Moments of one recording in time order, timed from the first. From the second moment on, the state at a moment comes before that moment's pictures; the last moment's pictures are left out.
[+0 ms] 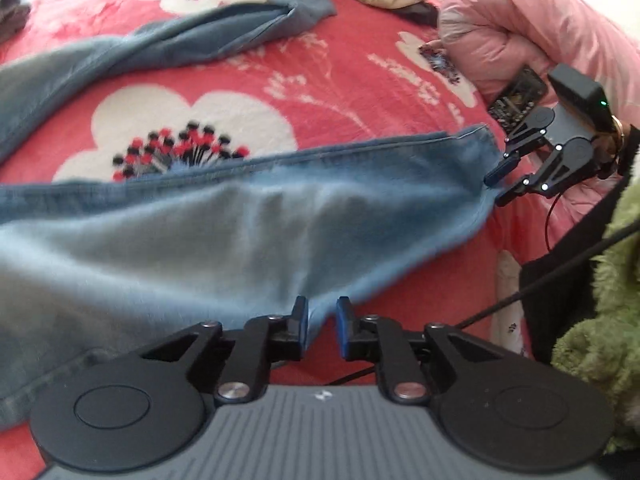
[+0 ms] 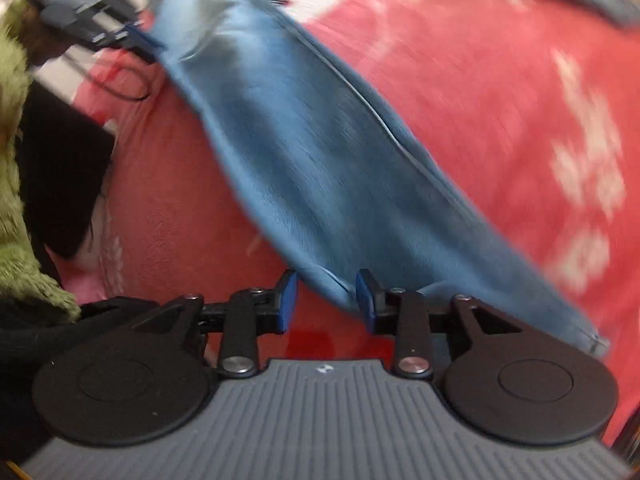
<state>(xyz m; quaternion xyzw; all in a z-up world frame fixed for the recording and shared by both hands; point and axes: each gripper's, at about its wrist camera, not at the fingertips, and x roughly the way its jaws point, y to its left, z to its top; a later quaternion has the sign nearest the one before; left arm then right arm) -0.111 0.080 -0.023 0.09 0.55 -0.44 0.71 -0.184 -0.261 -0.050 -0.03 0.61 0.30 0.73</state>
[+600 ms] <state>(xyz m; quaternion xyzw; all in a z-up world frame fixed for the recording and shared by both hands) -0.078 0.055 -0.042 0.07 0.56 -0.41 0.72 -0.160 -0.312 -0.037 0.09 0.47 0.13 0.87</state>
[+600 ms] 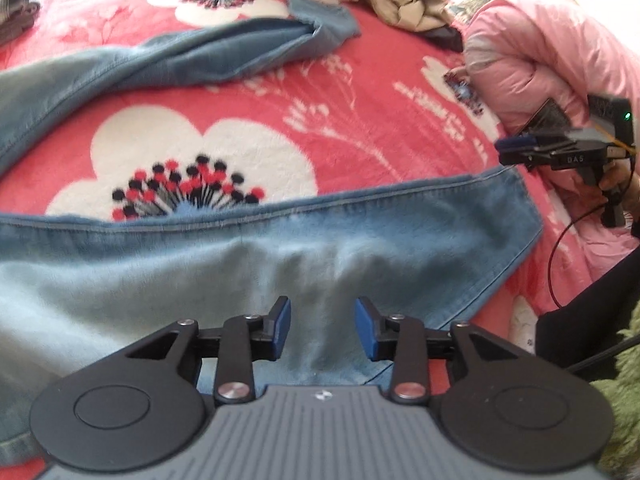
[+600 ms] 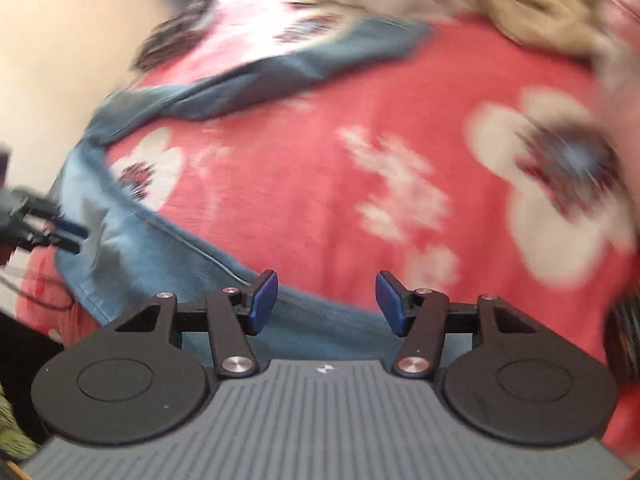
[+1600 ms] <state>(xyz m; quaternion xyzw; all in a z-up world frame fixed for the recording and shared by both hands) -0.102 0.045 -0.079 0.05 0.58 -0.41 0.70 -0.146 -0.234 -0.041 -0.15 0.50 0.15 0.84</state>
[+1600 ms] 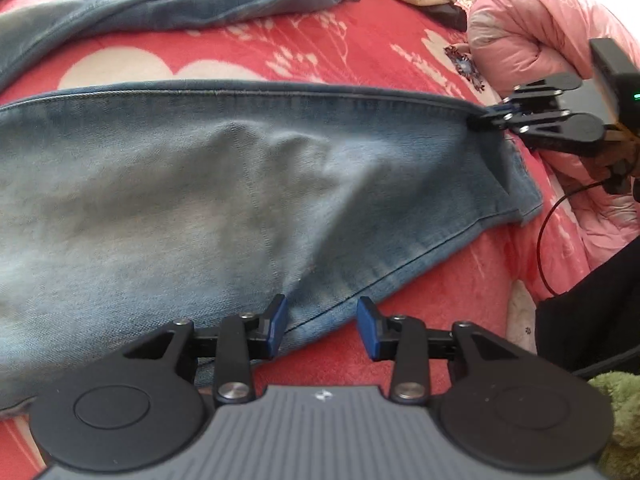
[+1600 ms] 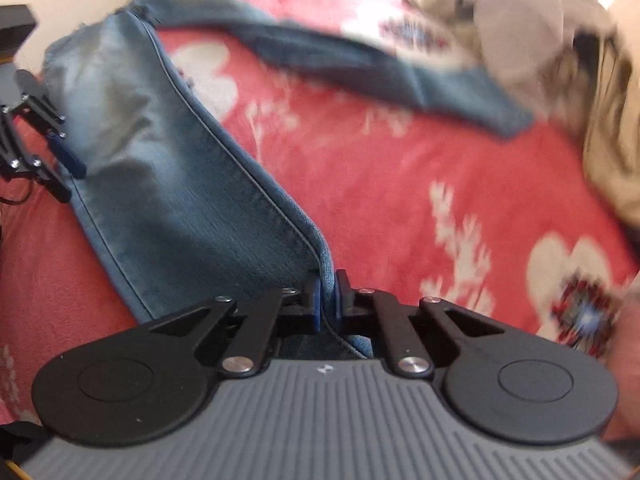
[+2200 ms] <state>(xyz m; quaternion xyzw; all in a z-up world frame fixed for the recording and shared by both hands) -0.108 0.059 -0.073 0.05 0.58 -0.42 0.70 -0.161 -0.313 -0.035 0.01 0.47 -0.01 0.88</state>
